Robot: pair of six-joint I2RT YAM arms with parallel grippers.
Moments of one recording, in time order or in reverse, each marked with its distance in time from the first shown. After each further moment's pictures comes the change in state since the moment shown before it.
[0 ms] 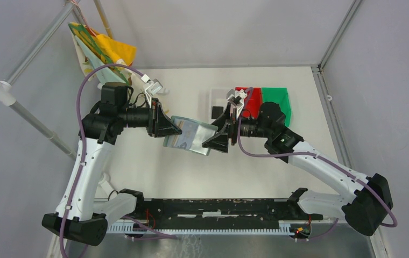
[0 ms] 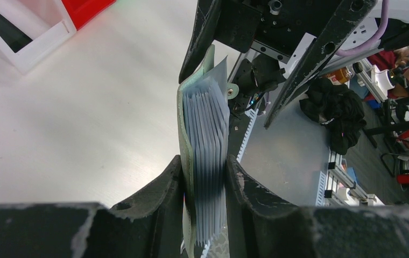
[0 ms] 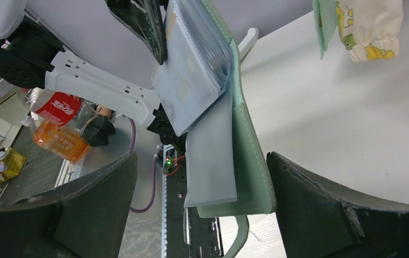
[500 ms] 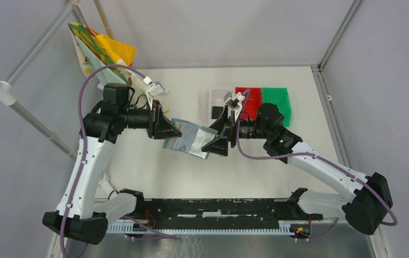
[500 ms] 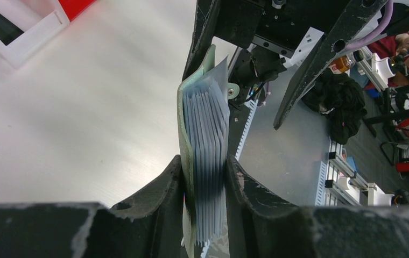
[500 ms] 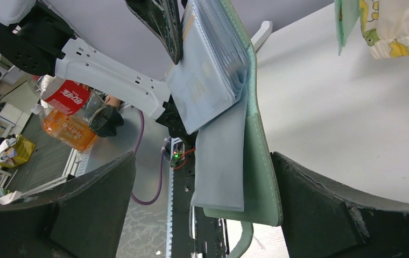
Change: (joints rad) left arm 0.000 0.012 0.000 -0.050 0.012 0.063; right arm 0.021 0.004 -0.010 0.017 -0.035 -0.002
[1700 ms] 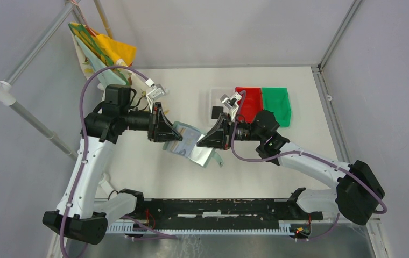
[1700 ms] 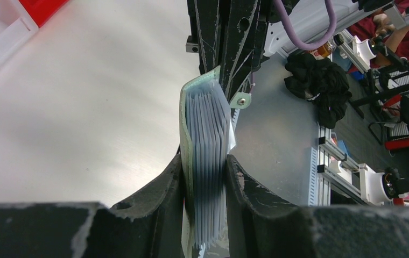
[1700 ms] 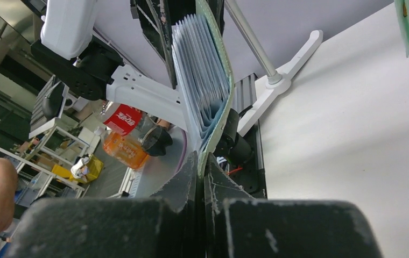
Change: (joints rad) left arm -0.003 0.002 -0.001 -0.042 0.090 0.075; right arm 0.024 0.102 -0.105 0.409 -0.044 0.317
